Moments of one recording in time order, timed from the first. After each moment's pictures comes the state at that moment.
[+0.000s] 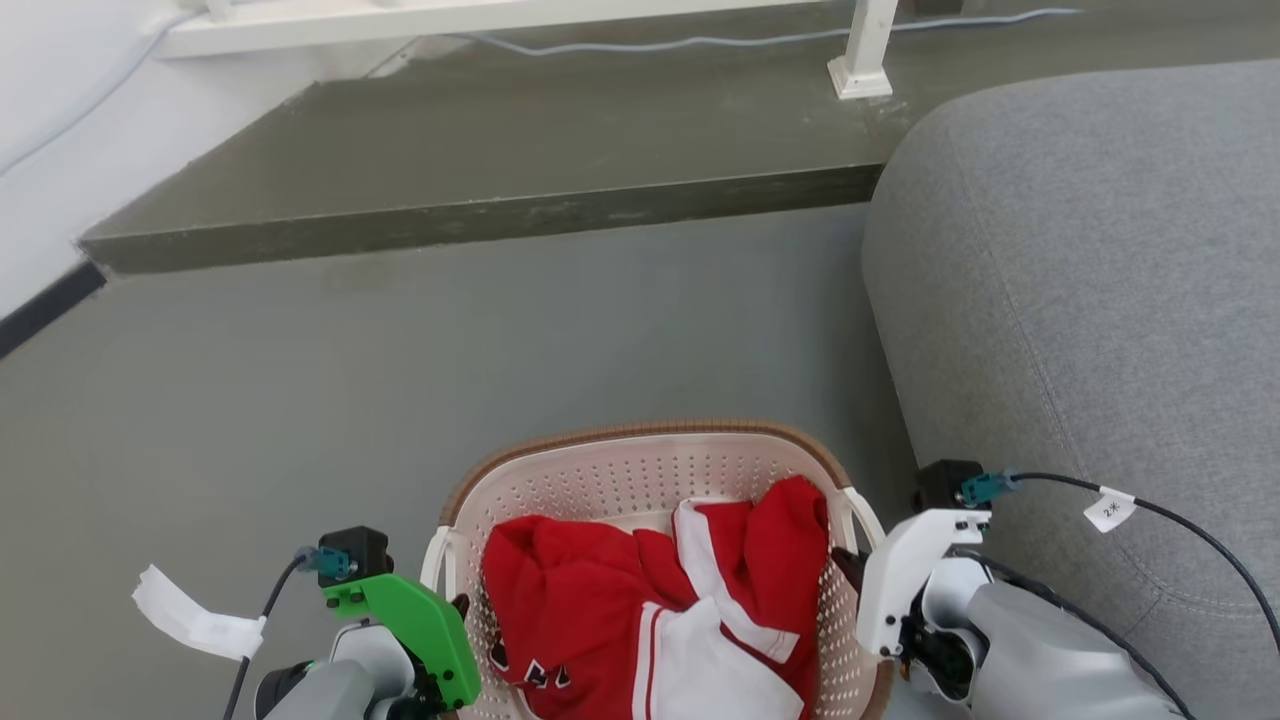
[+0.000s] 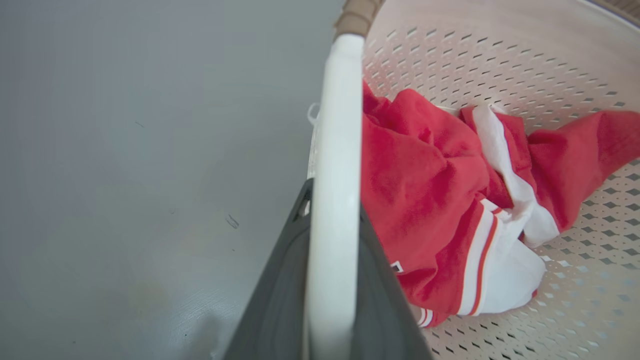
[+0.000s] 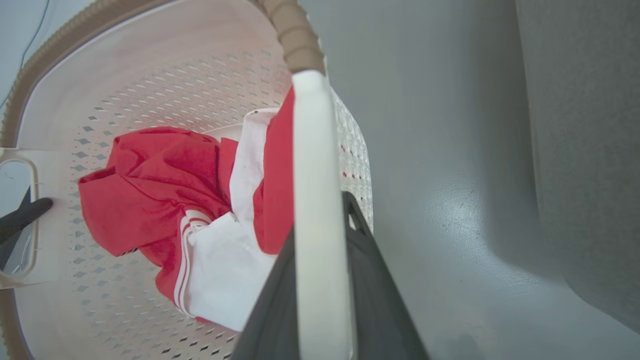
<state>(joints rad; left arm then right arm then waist) -0.47 0.03 -0.77 1.10 -1.03 -0.12 0.00 -0.49 -0.07 0.94 1.10 1.06 0.11 0.02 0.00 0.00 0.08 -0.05</state>
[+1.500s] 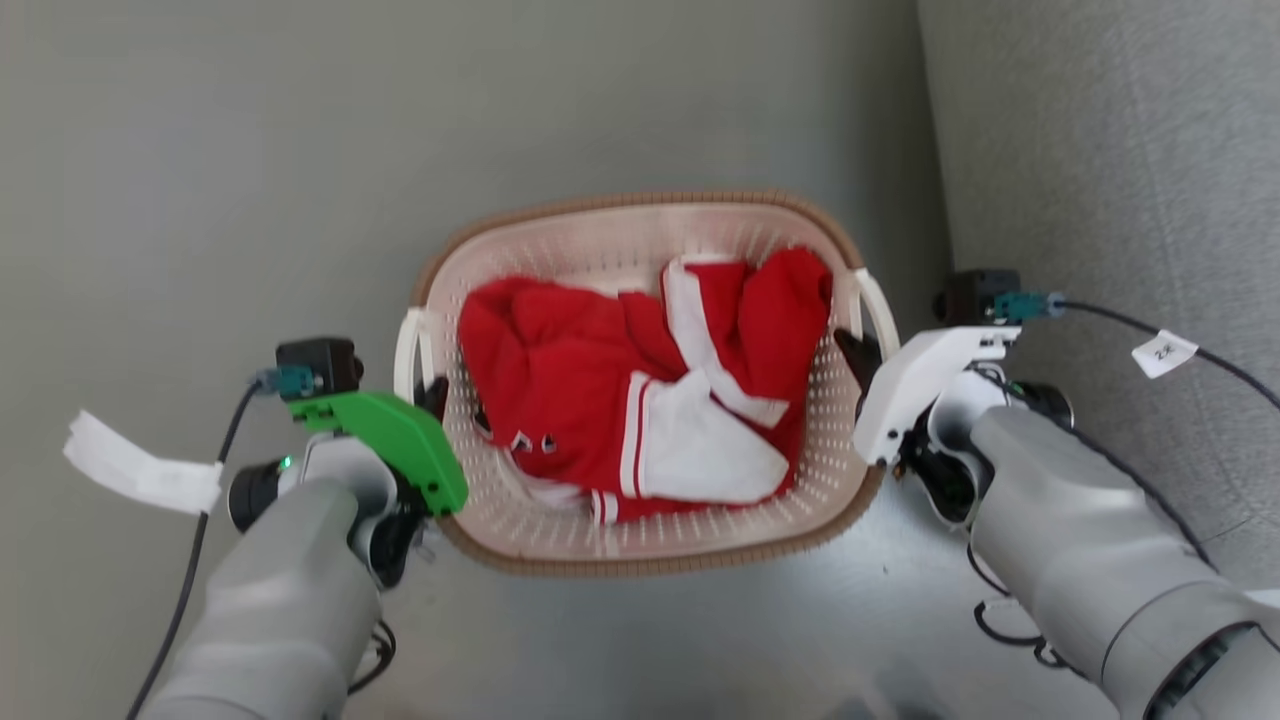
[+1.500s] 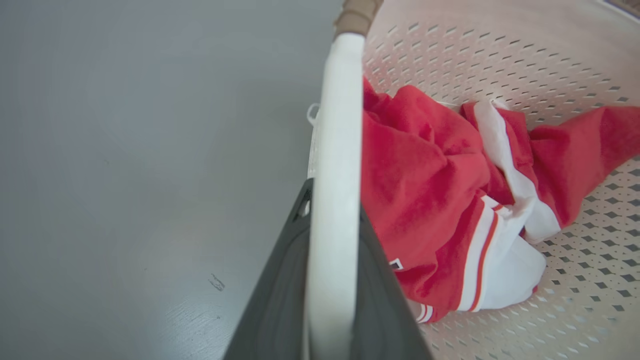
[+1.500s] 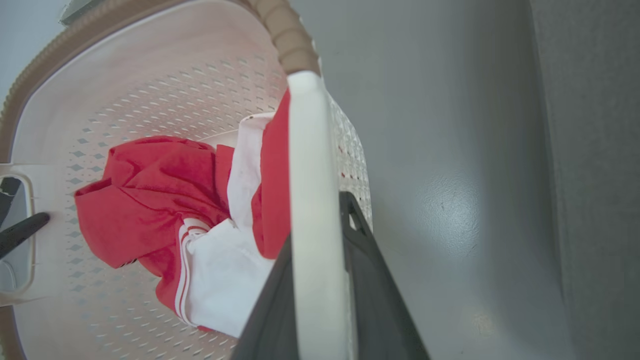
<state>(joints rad) -0.73 0.03 -0.77 1.10 -1.02 -0.12 -0.11 -0.75 -0.09 0.93 1.10 1.05 0.11 -0.12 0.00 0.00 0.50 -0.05</state>
